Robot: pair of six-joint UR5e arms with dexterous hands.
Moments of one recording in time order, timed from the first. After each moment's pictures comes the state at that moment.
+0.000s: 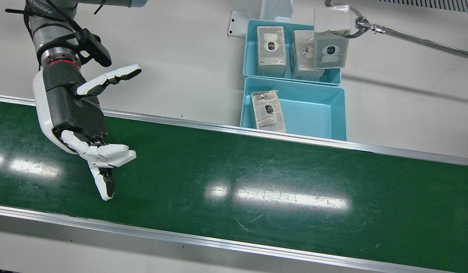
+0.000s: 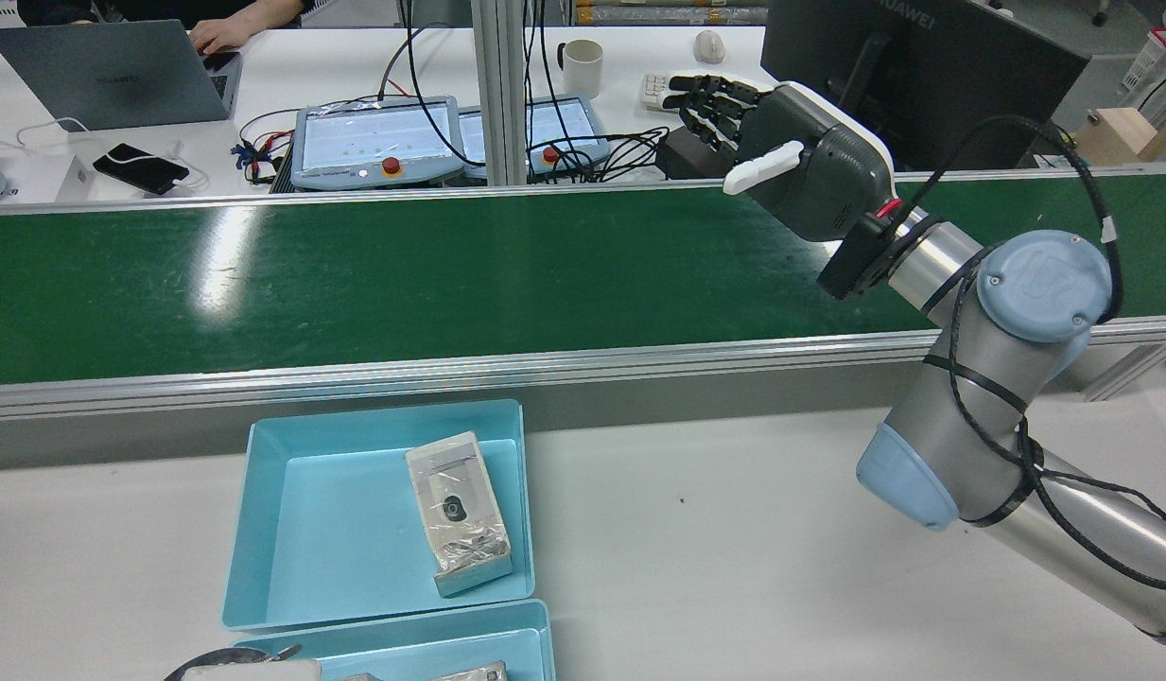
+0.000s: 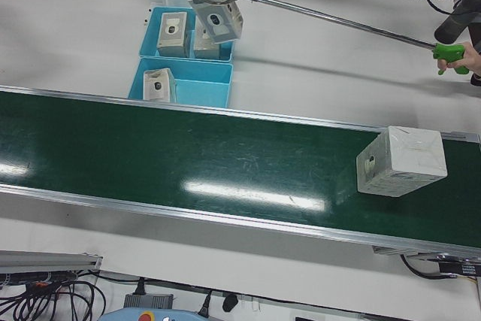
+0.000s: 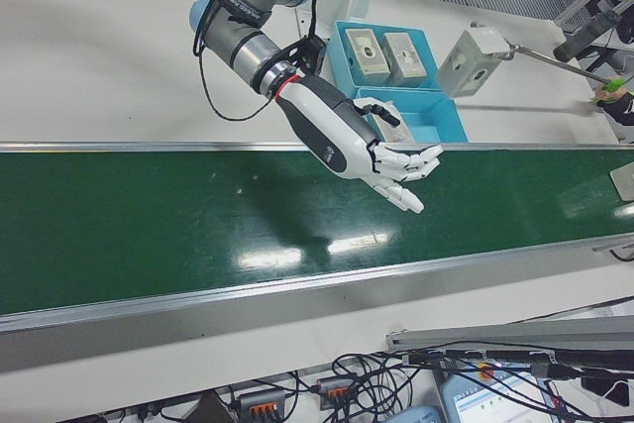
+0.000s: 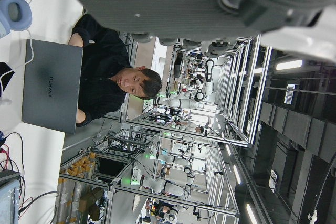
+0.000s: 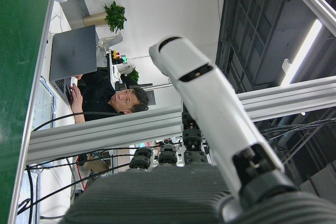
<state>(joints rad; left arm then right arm) -1.81 -1.79 -1.75 0.44 1.92 -0.15 0.93 -1.11 1.87 -3.45 -1.34 0.00</state>
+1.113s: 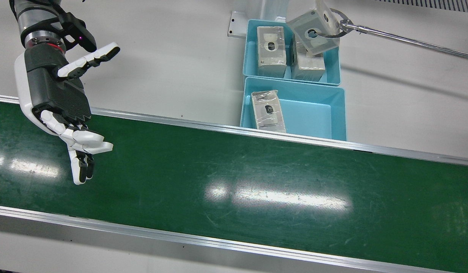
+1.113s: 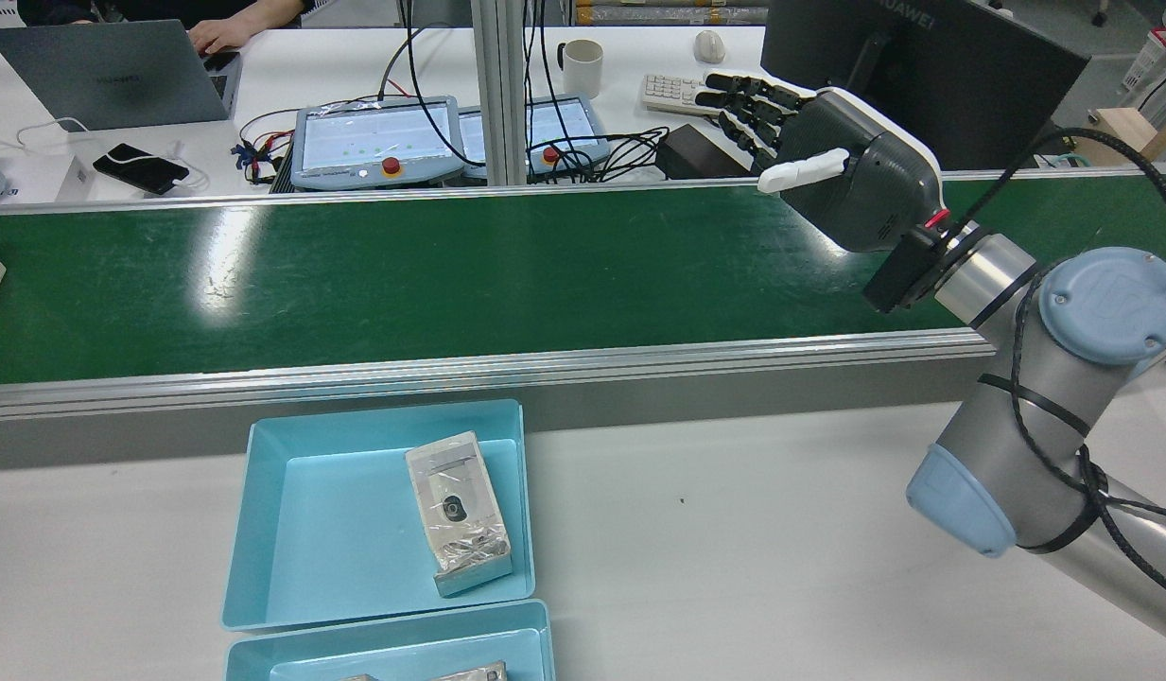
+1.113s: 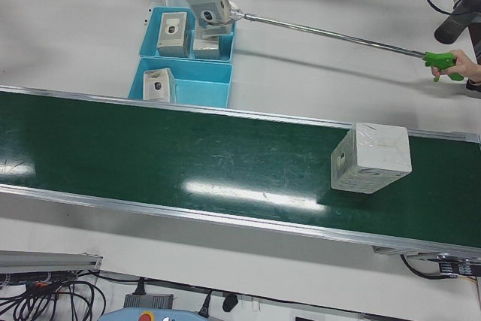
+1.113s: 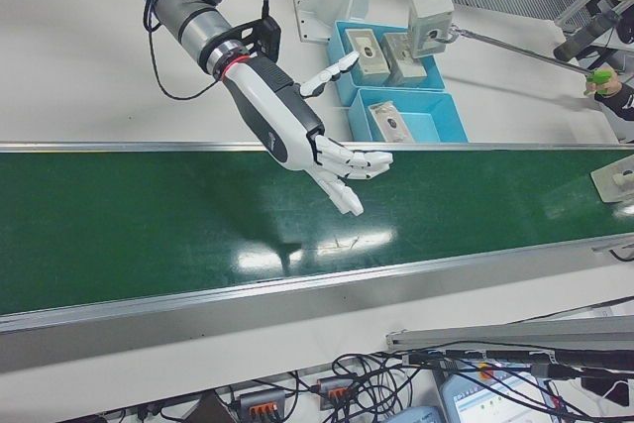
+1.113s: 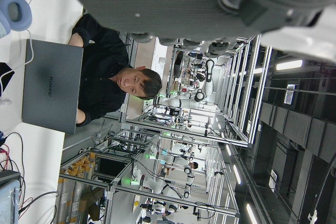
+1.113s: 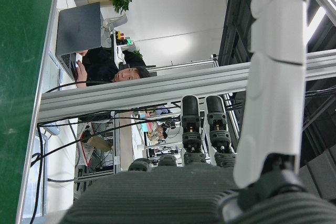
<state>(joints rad) -1.81 -1.79 -1.75 0.44 1.92 -0.15 0.94 -1.20 1.96 -3.46 -1.34 0.00</state>
